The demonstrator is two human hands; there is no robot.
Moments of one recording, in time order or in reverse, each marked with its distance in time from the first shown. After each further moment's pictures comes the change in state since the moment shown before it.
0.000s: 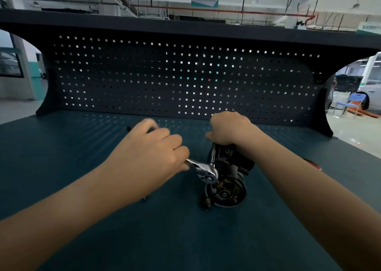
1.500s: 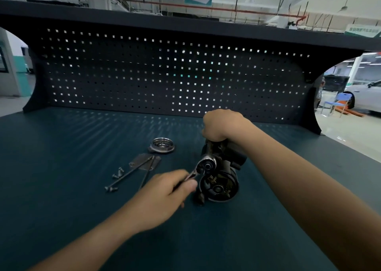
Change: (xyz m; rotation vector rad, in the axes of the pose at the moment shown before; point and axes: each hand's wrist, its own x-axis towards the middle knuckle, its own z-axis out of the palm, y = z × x) left_hand -0.021 0.054 0.041 -1.134 -0.276 -0.653; right_hand -0.007 -0.007 -0.010 -0.076 -0.110 0.023
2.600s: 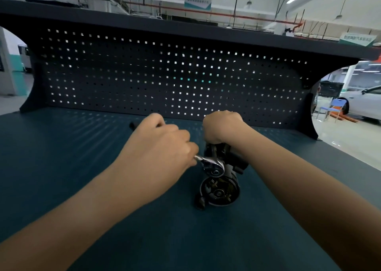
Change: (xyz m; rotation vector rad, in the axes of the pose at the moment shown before) left_hand 0.011 0.049 -0.054 1.003 0.296 0.578; right_hand 0.010 -0.008 0.001 -0.152 -0.001 0.067
